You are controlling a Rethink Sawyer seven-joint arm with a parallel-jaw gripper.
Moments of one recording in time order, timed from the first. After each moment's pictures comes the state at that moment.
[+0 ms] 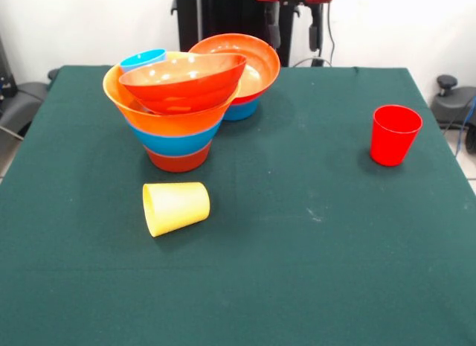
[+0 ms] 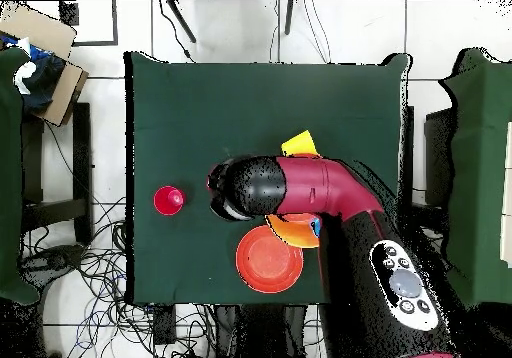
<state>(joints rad) -0.53 -0.90 0.44 1.84 -0.18 0.76 2.11</state>
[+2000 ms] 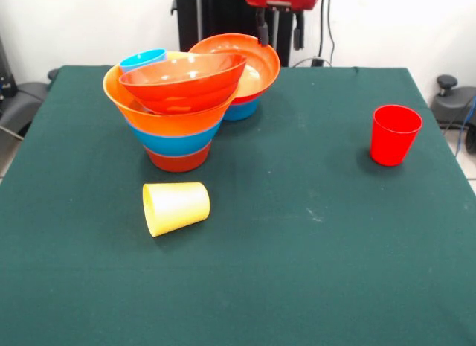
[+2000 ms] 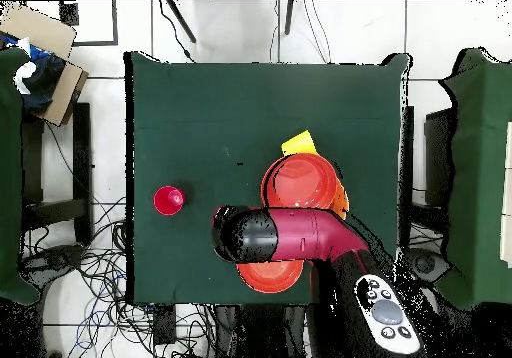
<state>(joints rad) -0.49 -0.90 0.34 2.04 -0.23 0.56 2.11</state>
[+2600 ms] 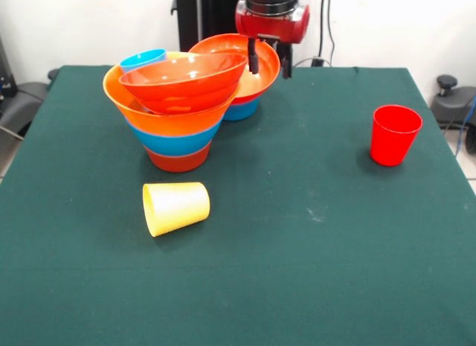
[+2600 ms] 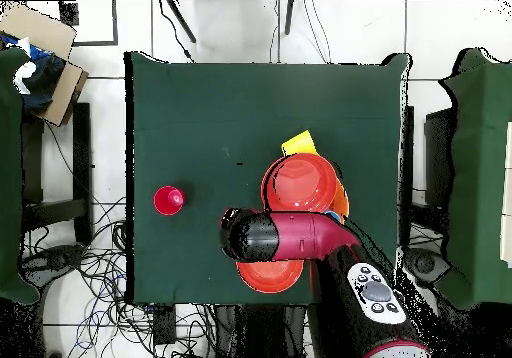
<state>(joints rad) -0.46 -0.78 0.26 2.01 -0.27 0.45 2.11</state>
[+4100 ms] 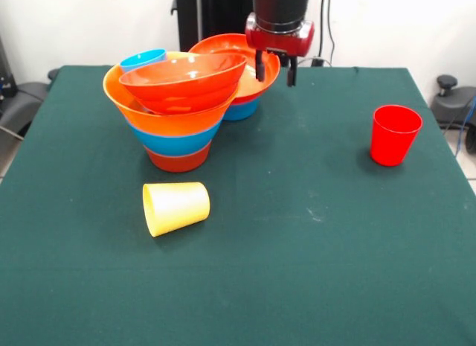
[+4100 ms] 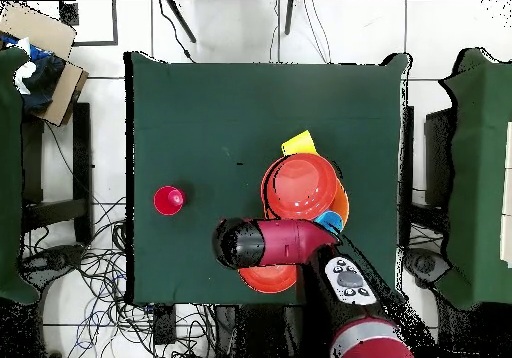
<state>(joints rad) -0.37 -0.68 0.18 2.01 -0.27 0.39 2.11</state>
